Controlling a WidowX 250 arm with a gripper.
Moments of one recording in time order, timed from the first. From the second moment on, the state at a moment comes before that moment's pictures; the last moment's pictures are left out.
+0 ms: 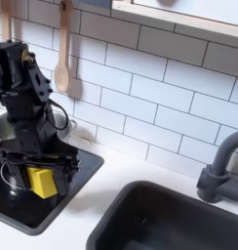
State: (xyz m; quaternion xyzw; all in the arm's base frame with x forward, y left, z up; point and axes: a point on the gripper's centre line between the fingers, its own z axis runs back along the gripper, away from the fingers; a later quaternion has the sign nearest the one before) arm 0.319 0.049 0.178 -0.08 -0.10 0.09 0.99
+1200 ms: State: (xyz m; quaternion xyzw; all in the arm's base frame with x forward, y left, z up) arm 0.319 0.034 0.161 -0.06 -0.09 0.03 0.99
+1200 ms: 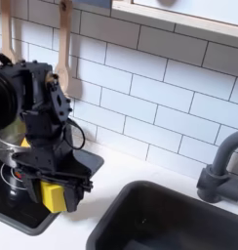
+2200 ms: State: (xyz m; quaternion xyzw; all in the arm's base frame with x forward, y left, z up) arm 0.316 0.022 0.142 -0.05 -0.08 0.03 1.00
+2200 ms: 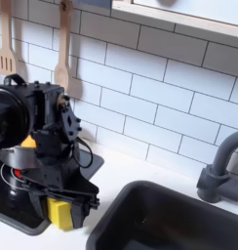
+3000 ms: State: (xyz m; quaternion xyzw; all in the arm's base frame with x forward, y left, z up) arm 0.316 0.018 0.137 -0.05 -0.07 0.03 1.00
